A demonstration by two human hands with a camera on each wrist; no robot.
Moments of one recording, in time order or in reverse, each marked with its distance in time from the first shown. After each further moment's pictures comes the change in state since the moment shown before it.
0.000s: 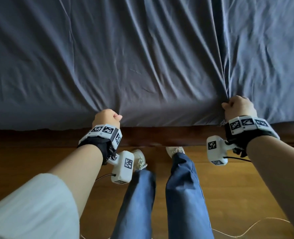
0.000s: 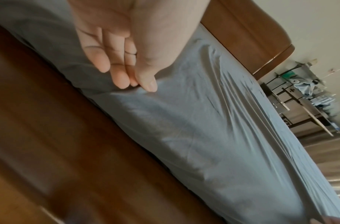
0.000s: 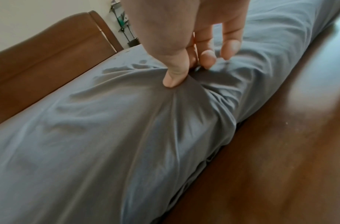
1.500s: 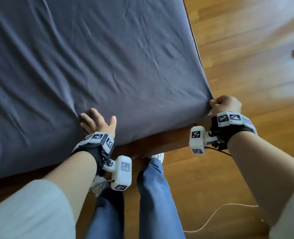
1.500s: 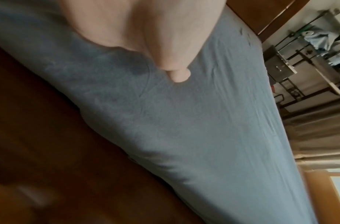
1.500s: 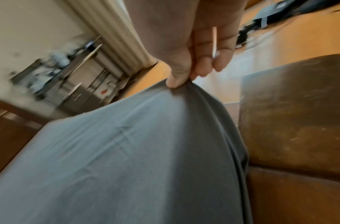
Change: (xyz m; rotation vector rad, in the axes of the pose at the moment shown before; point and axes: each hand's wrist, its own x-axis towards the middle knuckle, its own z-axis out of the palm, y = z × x) left_hand -0.132 0.353 0.192 0.013 -0.008 -0.032; right_hand 0.188 0.327 -0.141 0.280 -0.020 0.253
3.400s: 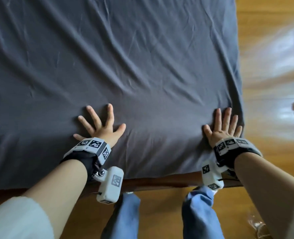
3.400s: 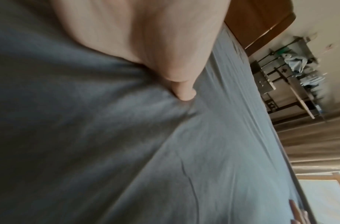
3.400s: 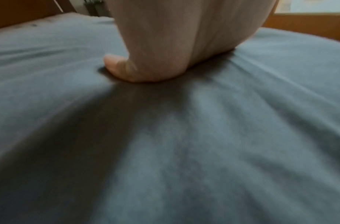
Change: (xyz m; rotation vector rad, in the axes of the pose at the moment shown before) left_hand 0.103 -0.035 -0.072 0.179 -0.212 0.100; right_hand -0.010 -0.108 0.064 -0.461 -0.091 -0.252
